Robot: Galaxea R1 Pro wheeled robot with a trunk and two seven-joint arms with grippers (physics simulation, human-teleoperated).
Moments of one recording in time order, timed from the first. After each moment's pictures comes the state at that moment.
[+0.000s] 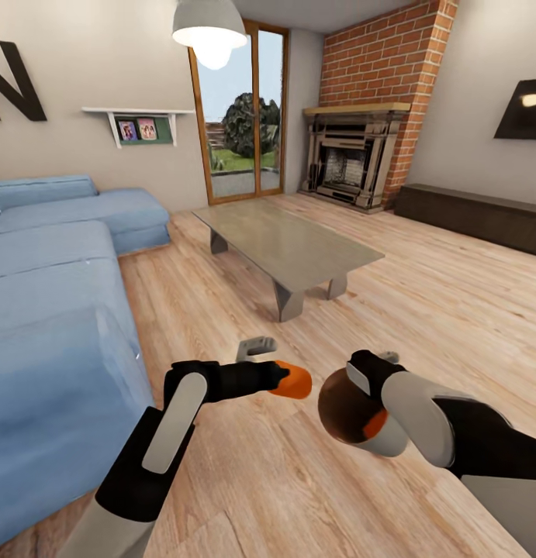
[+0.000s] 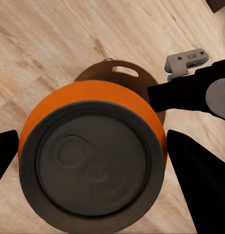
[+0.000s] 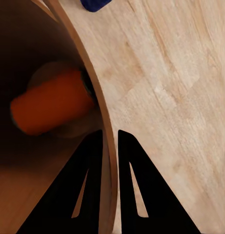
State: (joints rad) left arm -0.57 -0.13 -0.33 -1.55 0.88 1.05 0.31; right arm -1.19 0.03 -0.11 0.04 0.20 0.67 -0.55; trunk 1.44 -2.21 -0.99
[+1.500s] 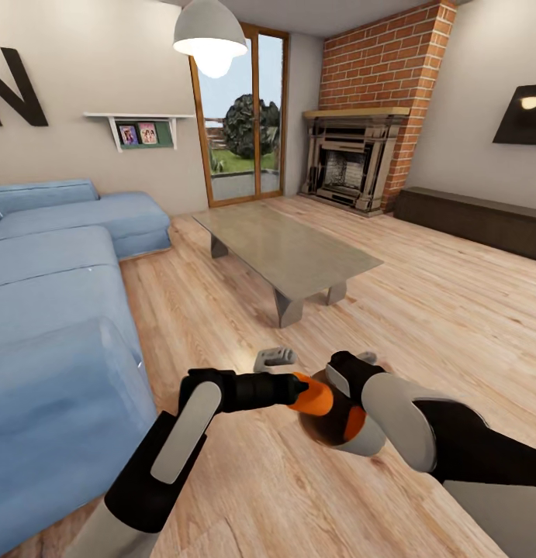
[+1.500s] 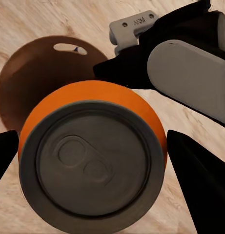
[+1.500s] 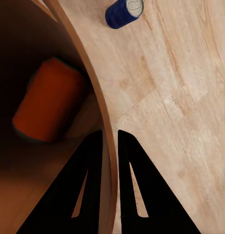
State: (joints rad) left arm -0.57 -0.13 -0.44 -1.53 0.95 1.03 0.30; right arm -1.19 0.12 -0.09 0.04 0.19 0.68 -0.56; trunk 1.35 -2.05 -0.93
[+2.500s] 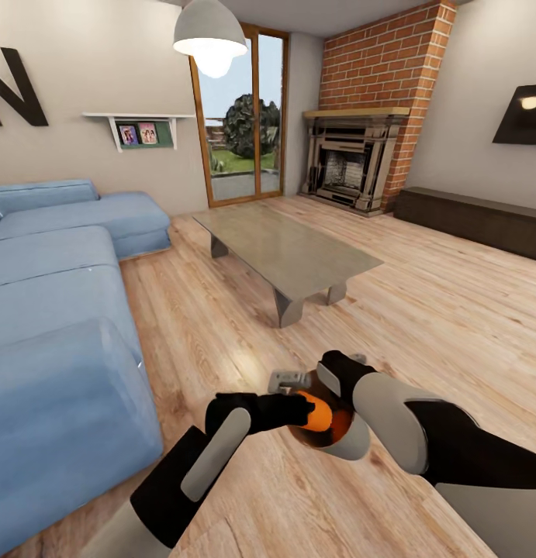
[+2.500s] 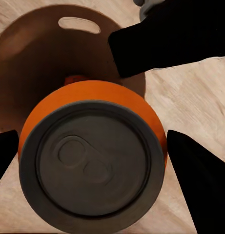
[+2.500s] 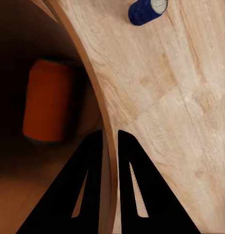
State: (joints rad) left arm -0.57 -0.12 -0.60 -1.34 0.87 0.82 0.32; right arm -1.19 0.16 -0.09 0.03 0.13 0.69 -0.55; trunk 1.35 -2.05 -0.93
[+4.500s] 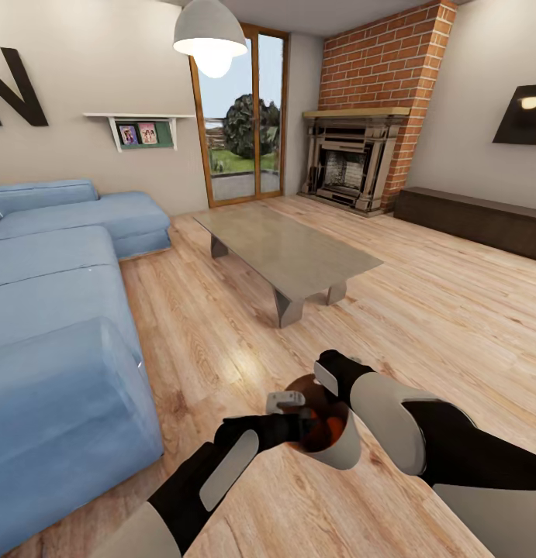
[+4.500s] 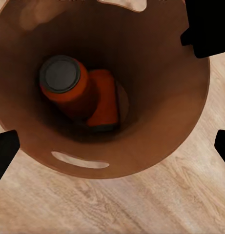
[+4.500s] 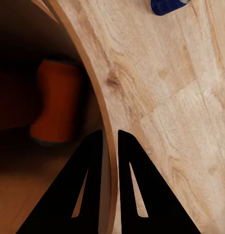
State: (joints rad) left arm -0.58 -0.14 -0.64 -1.04 0.84 0.56 0.24; right arm -1.19 0.17 -0.08 0.03 0.11 0.74 -0.49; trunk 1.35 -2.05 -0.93
